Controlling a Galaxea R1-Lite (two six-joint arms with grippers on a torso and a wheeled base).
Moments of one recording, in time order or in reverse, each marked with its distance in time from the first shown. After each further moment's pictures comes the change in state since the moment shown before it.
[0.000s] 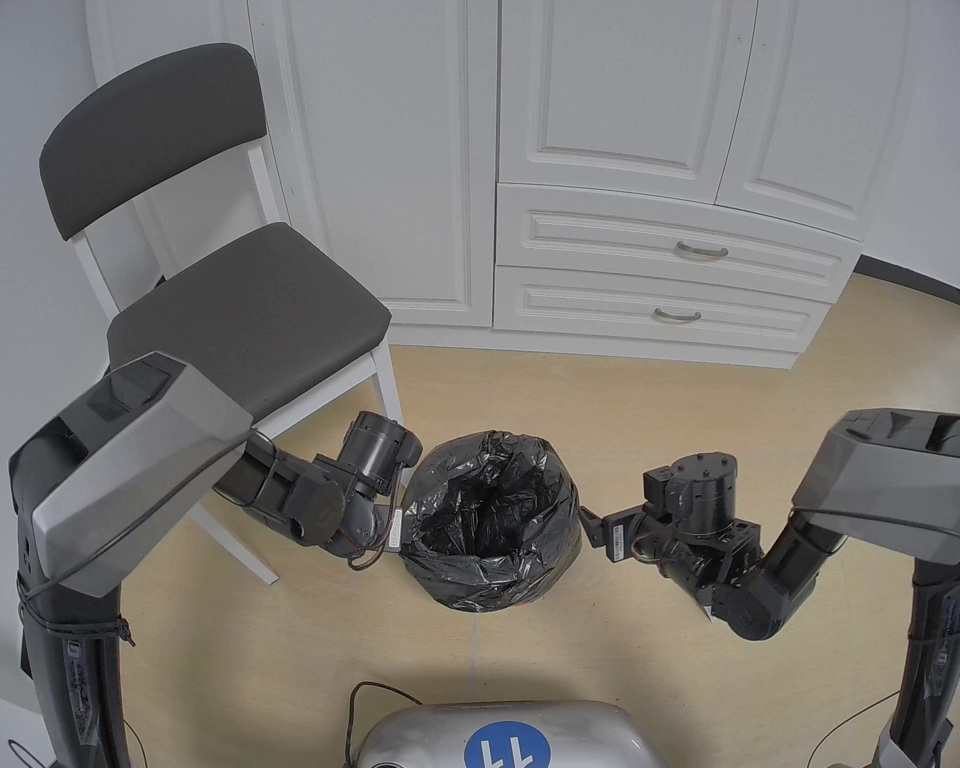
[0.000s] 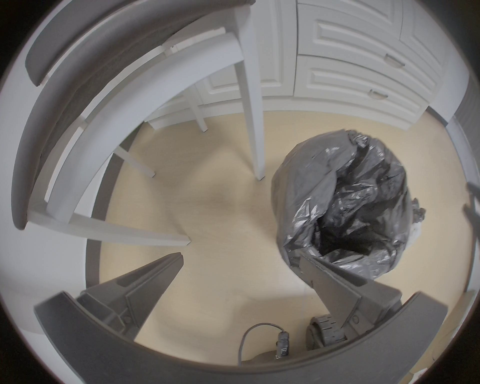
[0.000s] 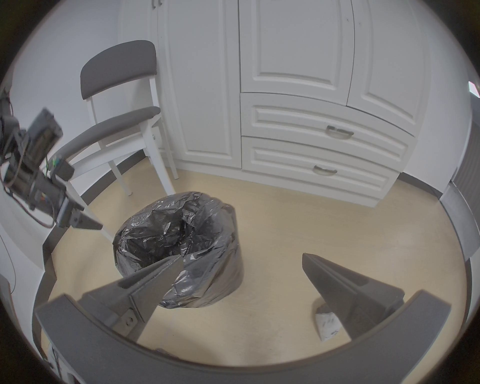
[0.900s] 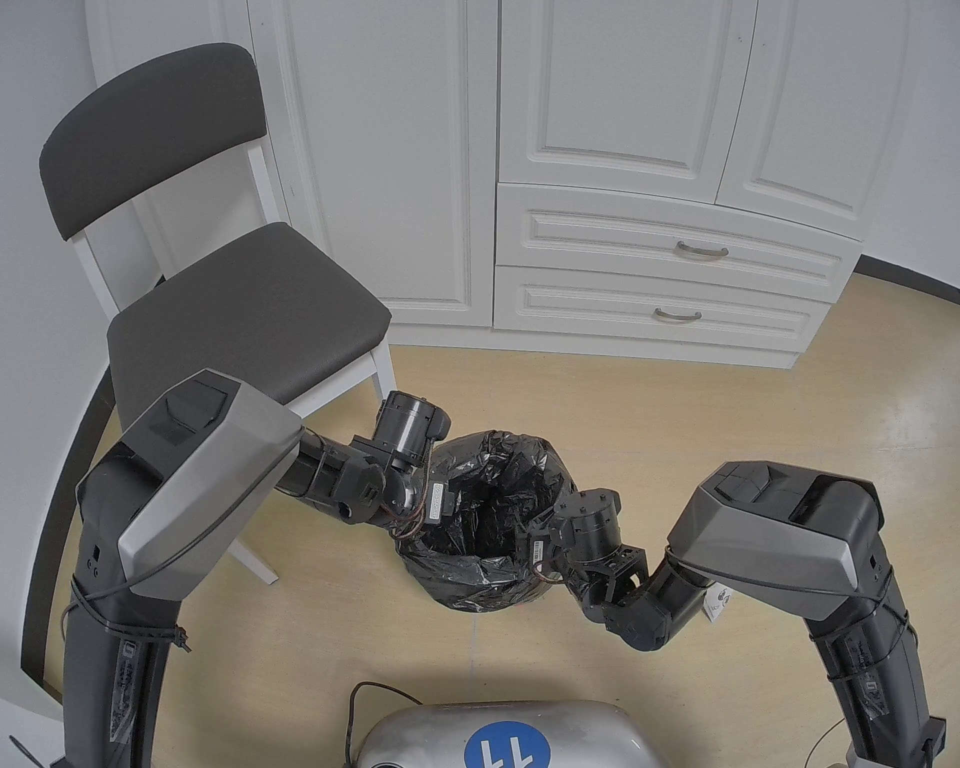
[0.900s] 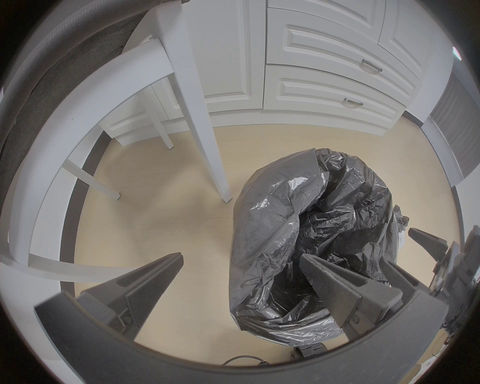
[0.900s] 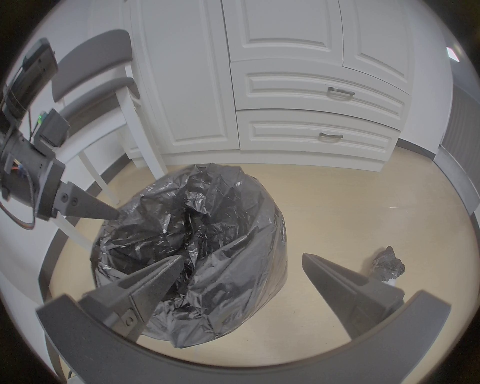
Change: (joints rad) left arm -0.001 0.181 -0.301 -0.009 -0.120 0.101; right arm 0.116 0.331 -0.413 0.155 -0.171 0.237
